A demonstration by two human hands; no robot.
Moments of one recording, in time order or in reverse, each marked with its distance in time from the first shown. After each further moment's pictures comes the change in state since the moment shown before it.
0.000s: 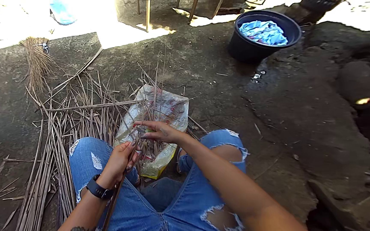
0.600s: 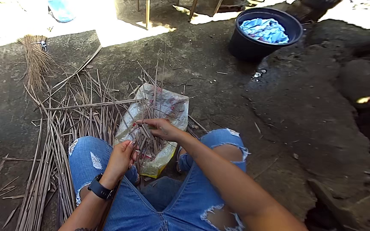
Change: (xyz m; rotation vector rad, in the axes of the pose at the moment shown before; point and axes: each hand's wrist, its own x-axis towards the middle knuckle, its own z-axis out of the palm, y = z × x) left_hand 0.003 0.000 0.005 0.187 0.103 0.052; right_hand -0.001 -0.001 -0.005 -0.223 0.129 -0.008
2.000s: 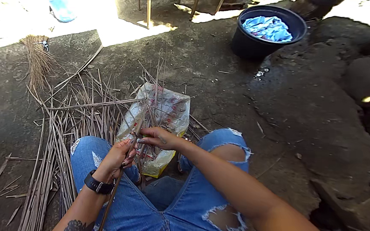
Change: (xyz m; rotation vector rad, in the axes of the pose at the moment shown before) left_hand 0.006 0.003 -0.021 -0.375 -0.240 -0.173; right_hand -0.007 -0.011 0.023 0.060 -0.122 -0.097
